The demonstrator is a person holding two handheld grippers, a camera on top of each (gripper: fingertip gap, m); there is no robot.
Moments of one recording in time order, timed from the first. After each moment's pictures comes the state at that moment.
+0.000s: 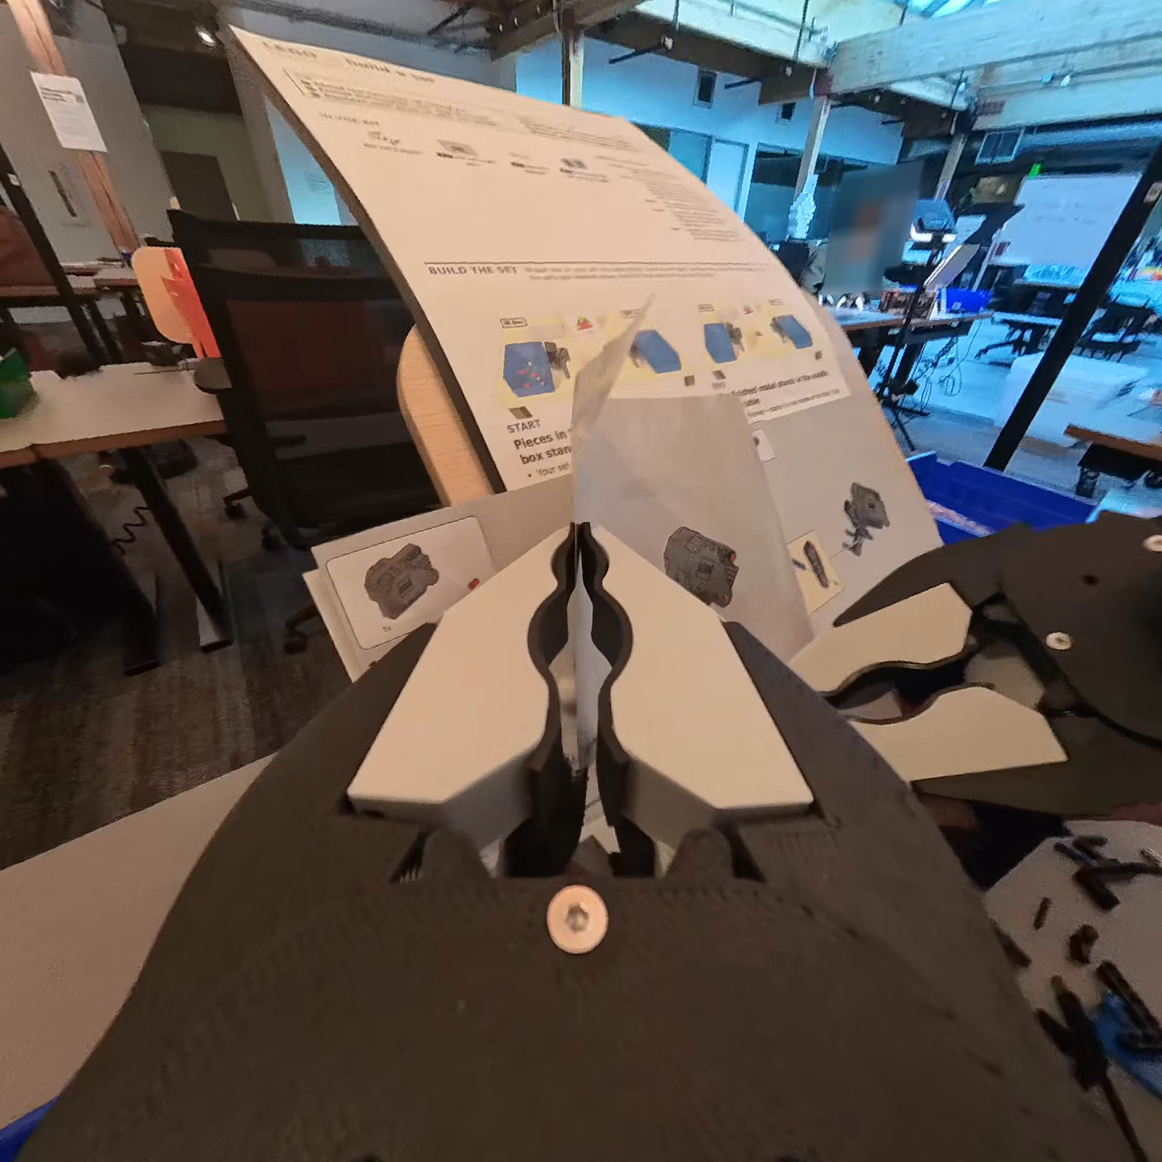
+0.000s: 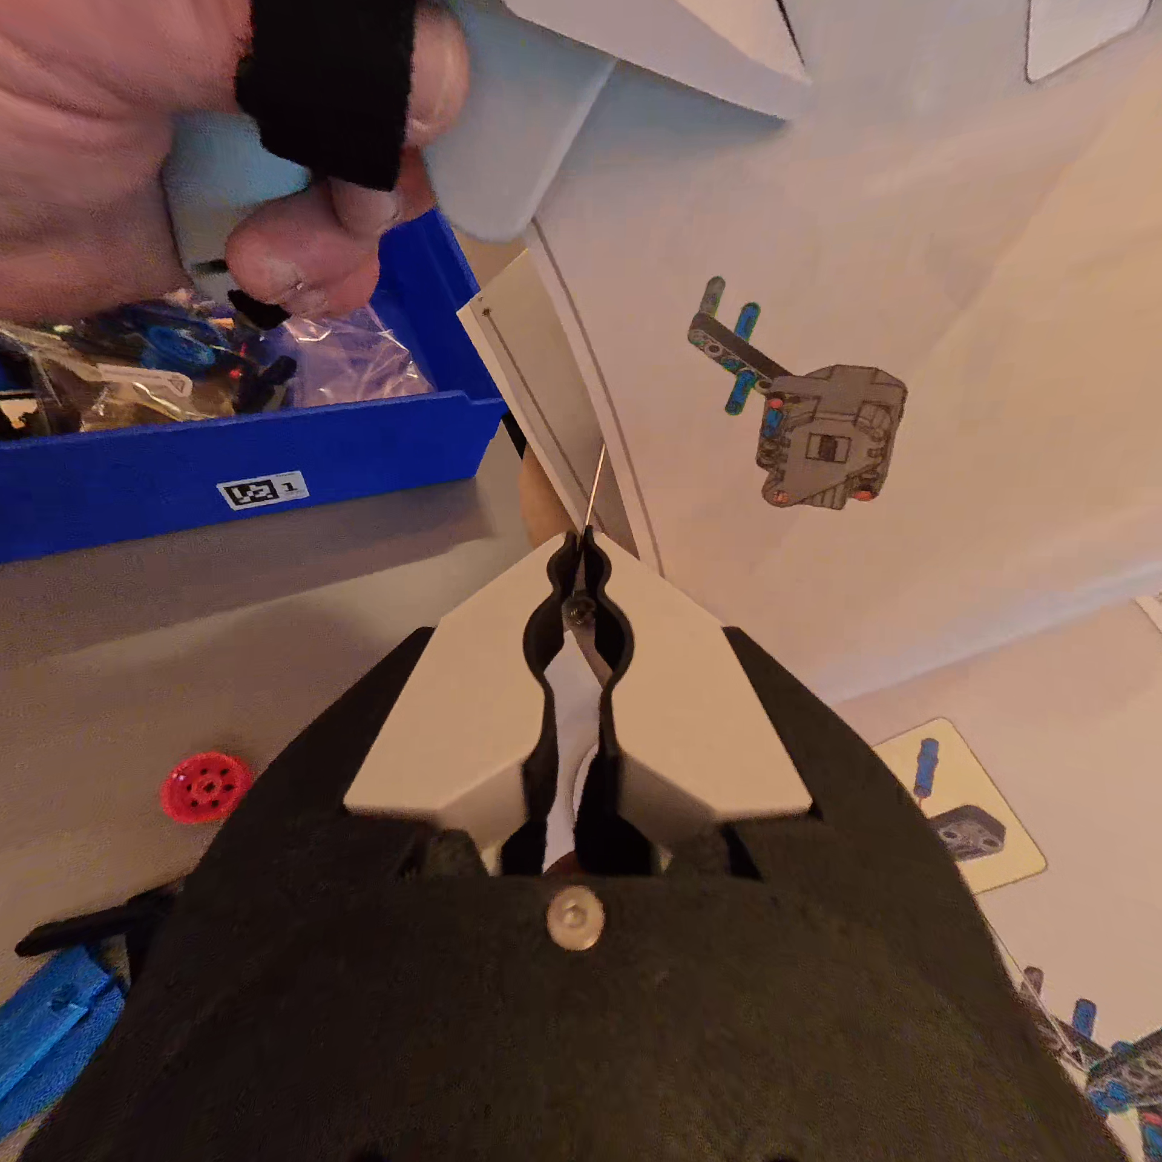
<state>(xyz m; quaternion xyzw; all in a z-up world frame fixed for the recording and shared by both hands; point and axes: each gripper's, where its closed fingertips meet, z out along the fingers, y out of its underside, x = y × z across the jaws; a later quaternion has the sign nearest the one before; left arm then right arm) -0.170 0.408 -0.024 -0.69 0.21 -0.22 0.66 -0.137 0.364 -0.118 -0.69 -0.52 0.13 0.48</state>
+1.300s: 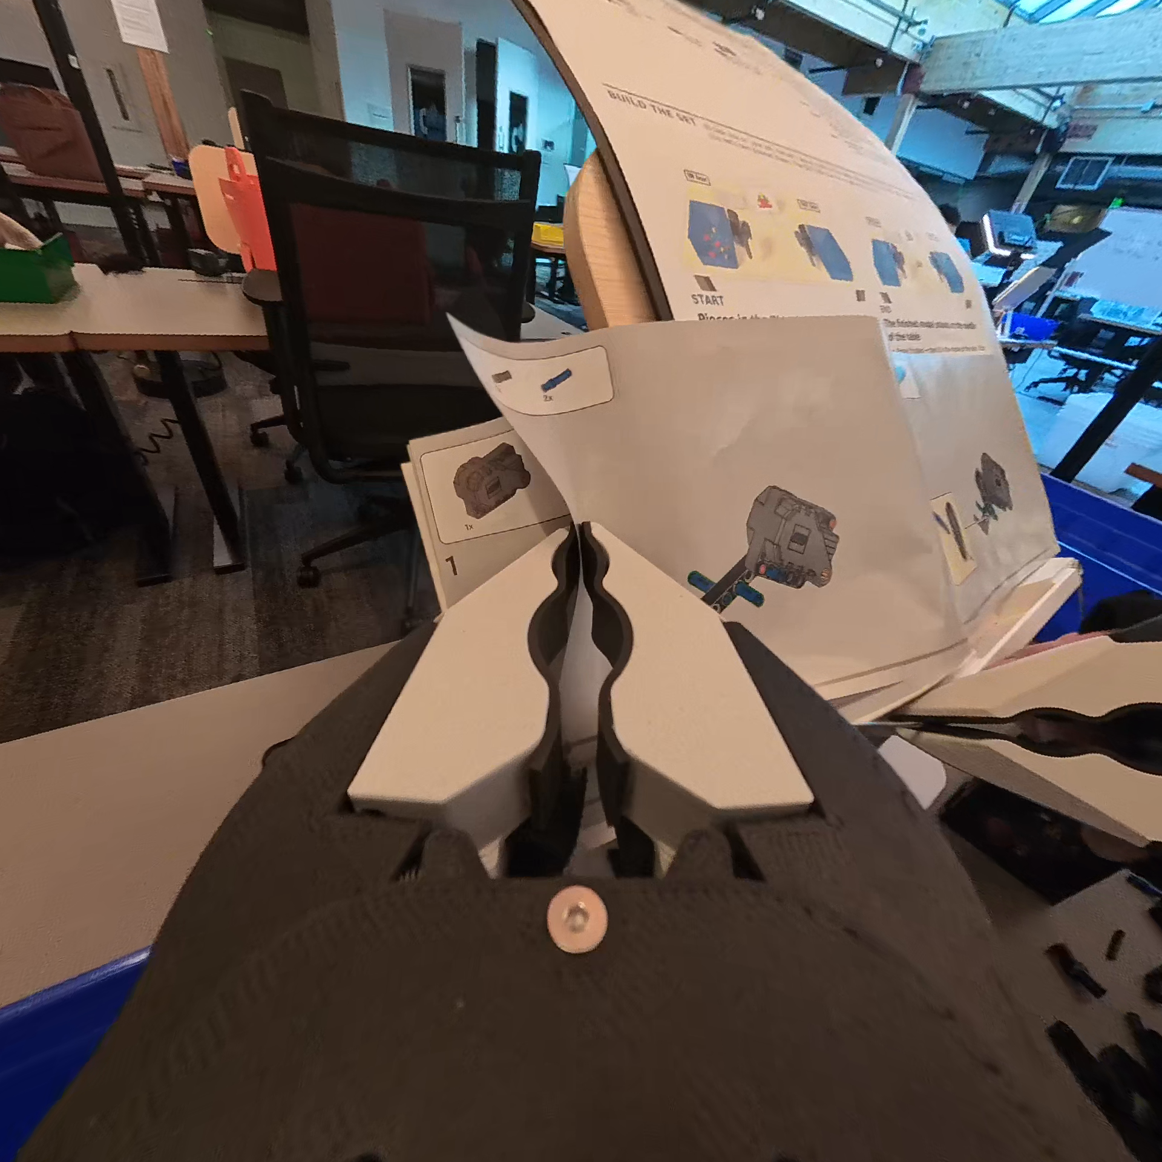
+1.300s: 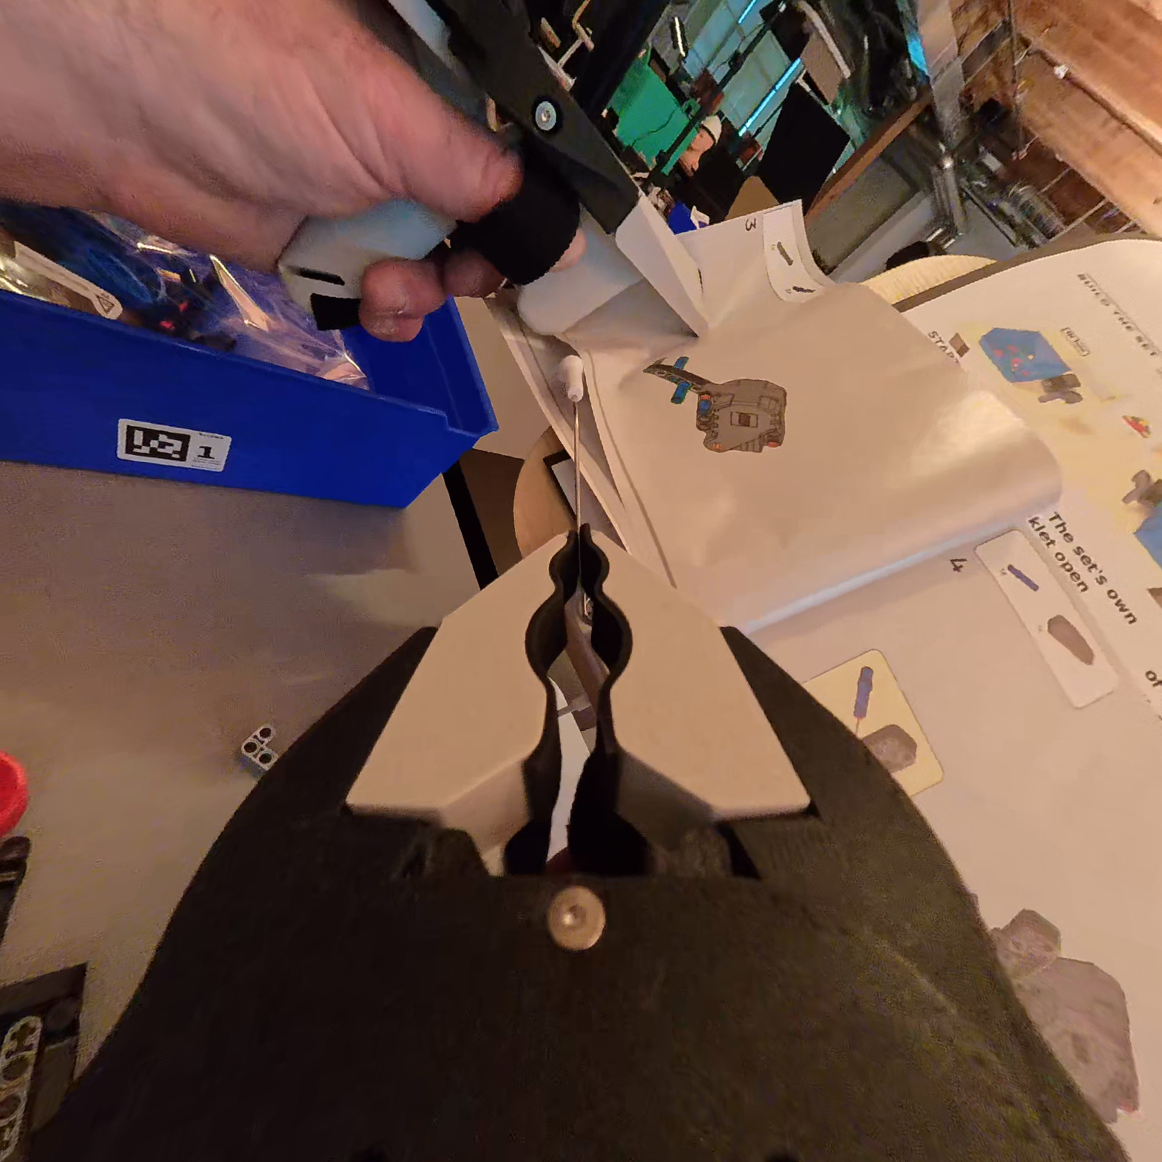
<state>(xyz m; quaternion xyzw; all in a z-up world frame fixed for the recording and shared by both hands) -0.213 0.436 -0.074 -0.72 0.14 -0.22 0.64 -0.138 0.351 -0.115 -0.55 -0.56 0.06 0.61</state>
